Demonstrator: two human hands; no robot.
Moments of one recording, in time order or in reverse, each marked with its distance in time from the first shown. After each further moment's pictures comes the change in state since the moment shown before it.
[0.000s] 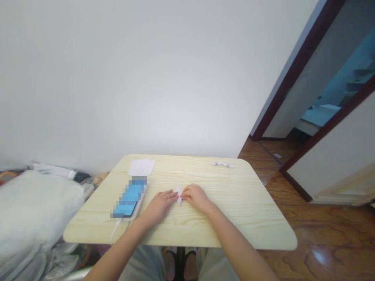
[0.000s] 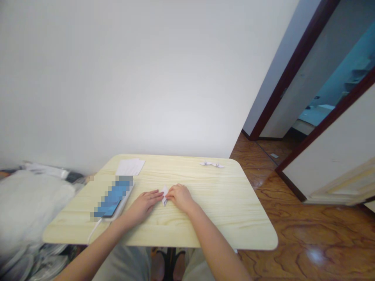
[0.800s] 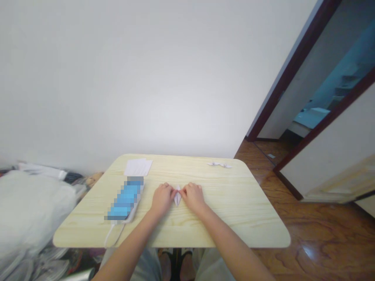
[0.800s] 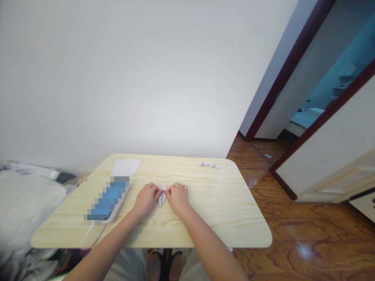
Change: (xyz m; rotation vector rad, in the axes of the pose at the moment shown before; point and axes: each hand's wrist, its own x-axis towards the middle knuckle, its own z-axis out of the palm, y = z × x) left_hand 0.040 0.013 0.012 0.238 0.172 -0.317; right_hand 0.006 -0.017 0.009 -0.228 0.091 0.439
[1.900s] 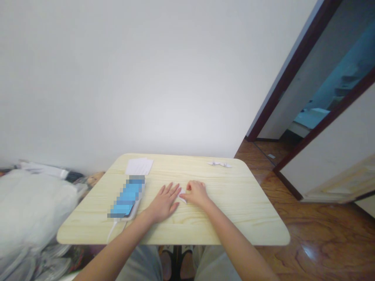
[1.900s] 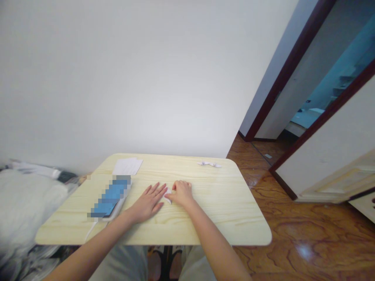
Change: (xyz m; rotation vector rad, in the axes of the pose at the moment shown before) left_hand -0.022 -0.020 0.000 0.122 -0.210 0.425; right_hand 0.005 0.016 -0.003 0.132 -0.003 0.050
